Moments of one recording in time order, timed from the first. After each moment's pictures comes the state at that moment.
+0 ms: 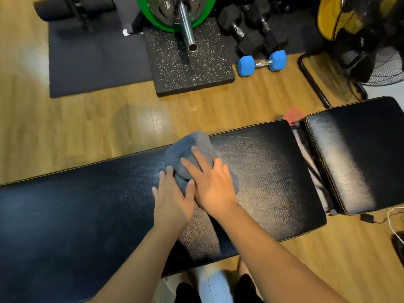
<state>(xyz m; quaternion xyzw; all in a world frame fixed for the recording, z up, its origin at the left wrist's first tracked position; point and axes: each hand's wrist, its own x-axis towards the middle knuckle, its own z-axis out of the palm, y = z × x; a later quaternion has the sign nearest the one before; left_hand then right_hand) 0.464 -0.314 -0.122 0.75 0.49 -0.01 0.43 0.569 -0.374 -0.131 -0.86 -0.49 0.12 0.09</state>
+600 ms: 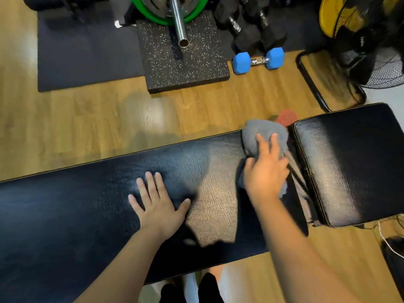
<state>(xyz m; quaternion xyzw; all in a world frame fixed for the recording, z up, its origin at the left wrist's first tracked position) 0.486 -0.333 -0.151 0.81 0.48 -0.23 0.26 0.700 -0.449 -0.138 -0.98 -0.15 0.05 0.13</state>
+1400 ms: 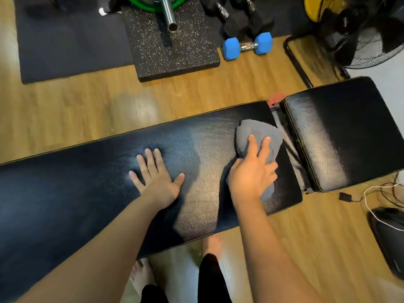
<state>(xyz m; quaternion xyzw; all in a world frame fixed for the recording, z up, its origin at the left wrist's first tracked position) 0.481 -0.326 -0.149 0.82 0.45 -0.23 0.28 0.619 -0.466 -0.140 -0.99 -0.06 0.07 0.09</state>
